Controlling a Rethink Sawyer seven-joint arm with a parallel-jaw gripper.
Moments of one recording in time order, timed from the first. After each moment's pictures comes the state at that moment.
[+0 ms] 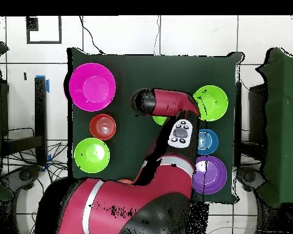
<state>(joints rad) -0.08 -0.23 -0.27 1.16 -0.02 0.57 2.88</state>
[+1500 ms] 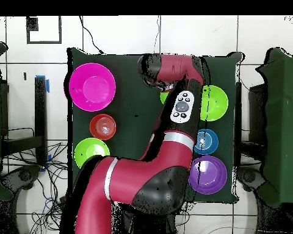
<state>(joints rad) -0.12 0.06 -0.36 0.57 0.03 1.00 2.88</state>
